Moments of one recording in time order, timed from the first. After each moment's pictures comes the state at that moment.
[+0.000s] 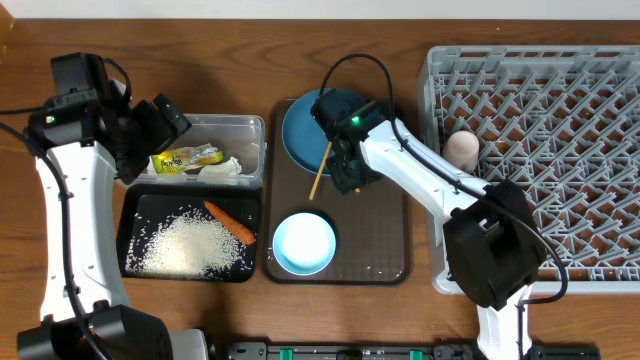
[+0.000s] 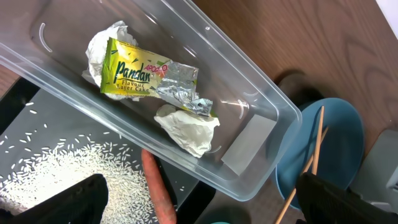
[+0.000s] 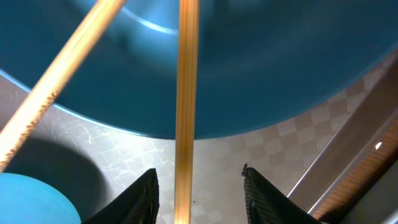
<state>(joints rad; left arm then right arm) 0.26 1.54 1.48 -1.11 0.23 -0.48 0.65 2.08 1.65 -1.05 0.07 0.26</state>
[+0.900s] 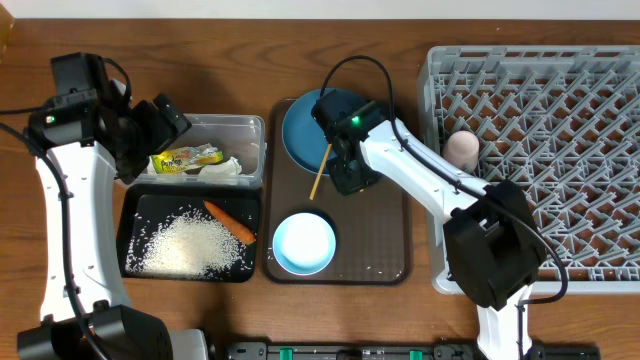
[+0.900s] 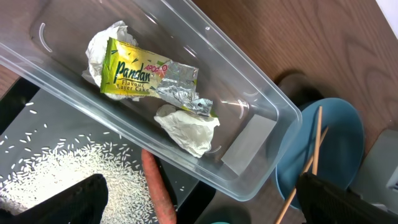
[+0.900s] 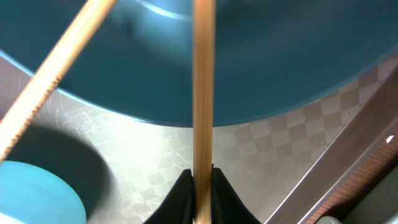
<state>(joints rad) 0.26 1.54 1.48 -1.11 0.23 -0.48 0.65 2.08 1.65 -1.08 0.05 0.25</state>
